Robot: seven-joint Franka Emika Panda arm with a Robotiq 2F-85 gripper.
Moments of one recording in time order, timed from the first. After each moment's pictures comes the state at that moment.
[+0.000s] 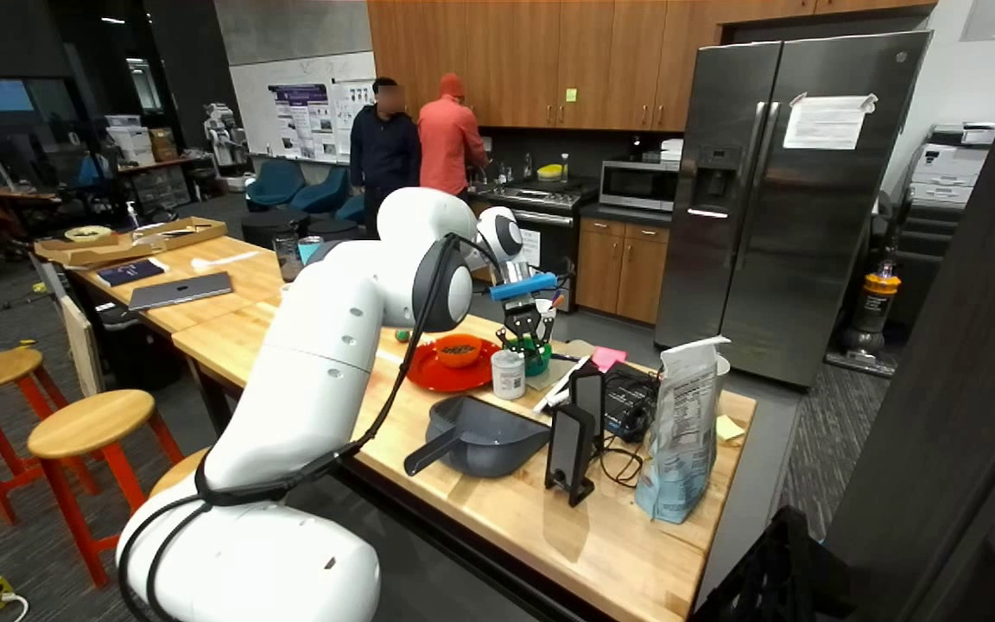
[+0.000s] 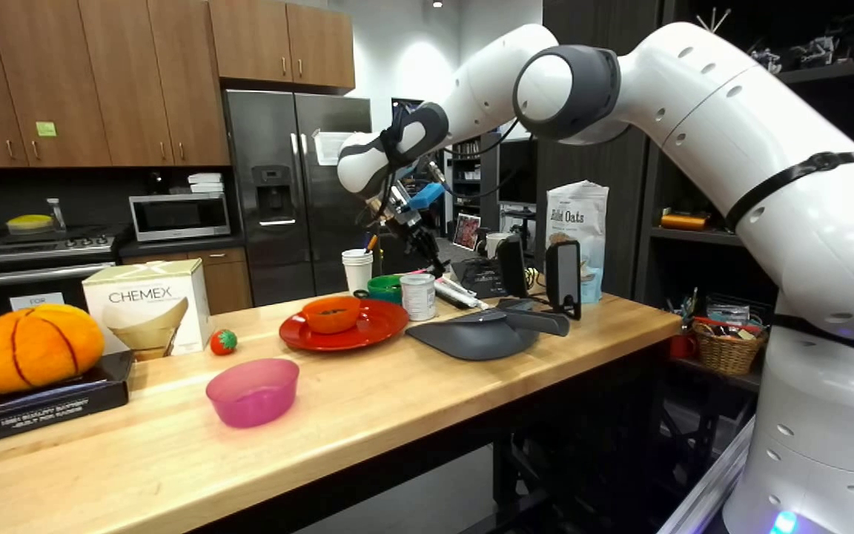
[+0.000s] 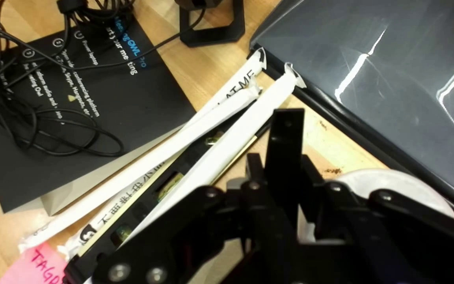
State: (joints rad) arm 0.11 0.75 0.03 -1.14 -0.40 1.49 -0.37
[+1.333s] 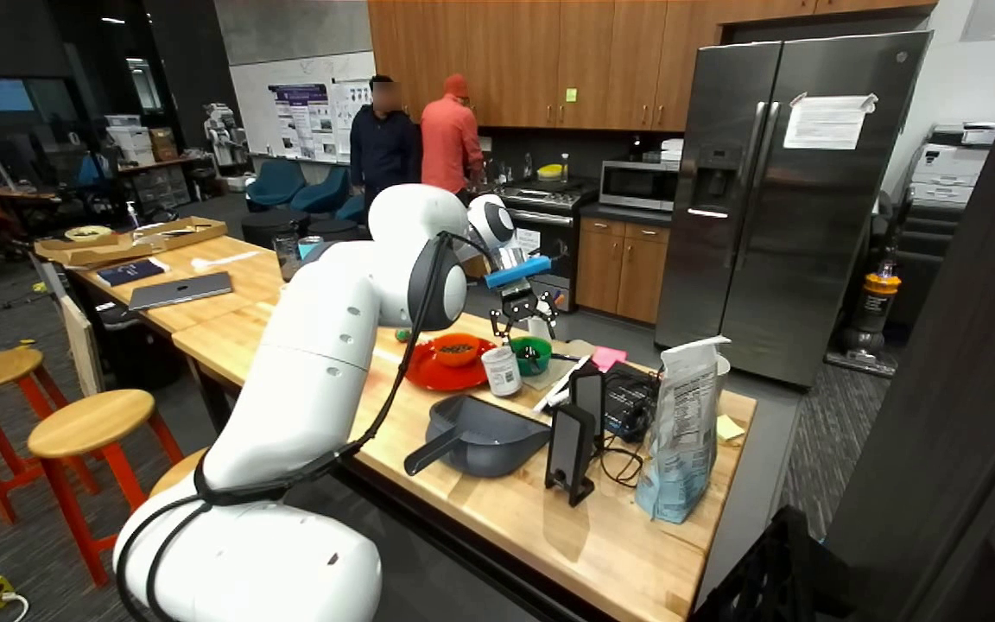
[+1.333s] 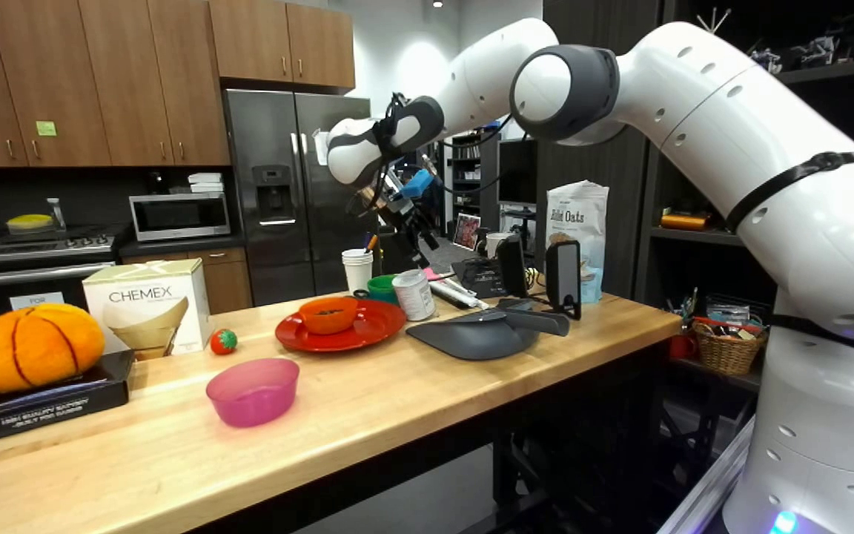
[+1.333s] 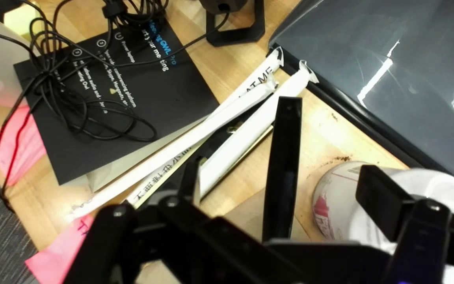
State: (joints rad) arm 0.15 0.76 0.03 -1.07 -0.46 1.46 -0.37
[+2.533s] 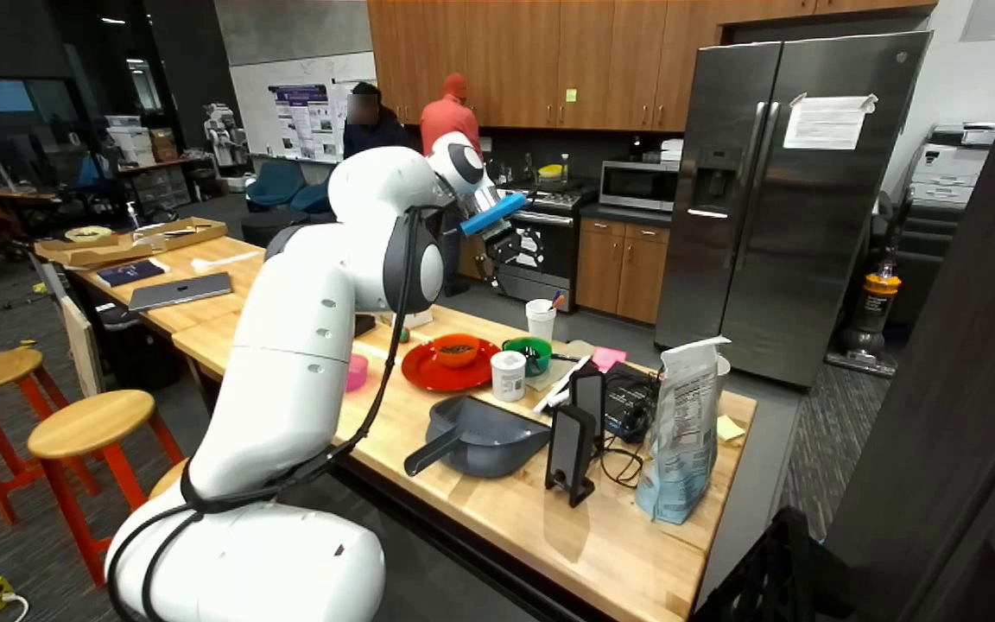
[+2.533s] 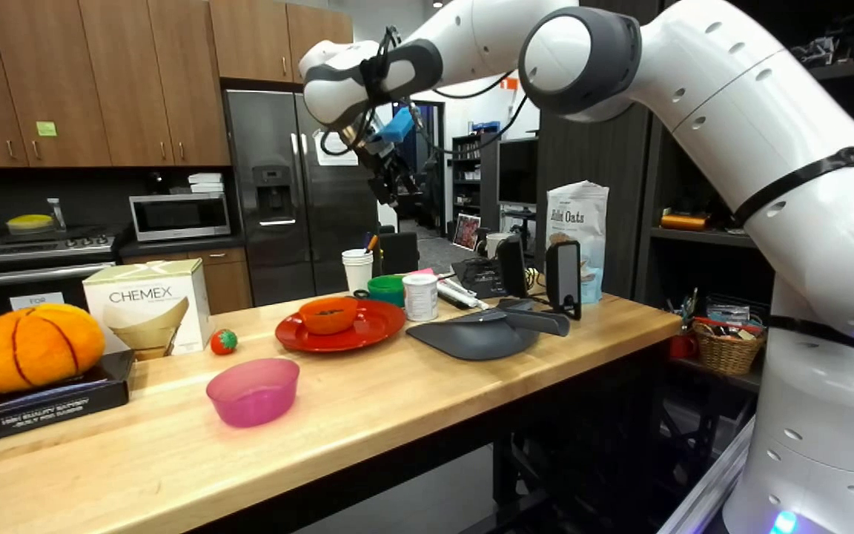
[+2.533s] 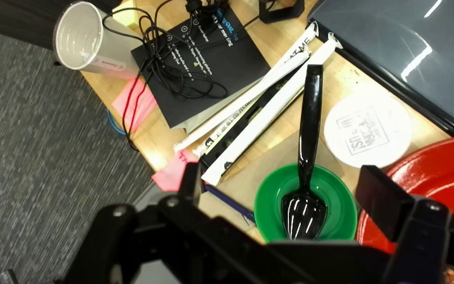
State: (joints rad) arm 0.24 0.65 0.01 -0.95 -0.54 1.44 -0.31
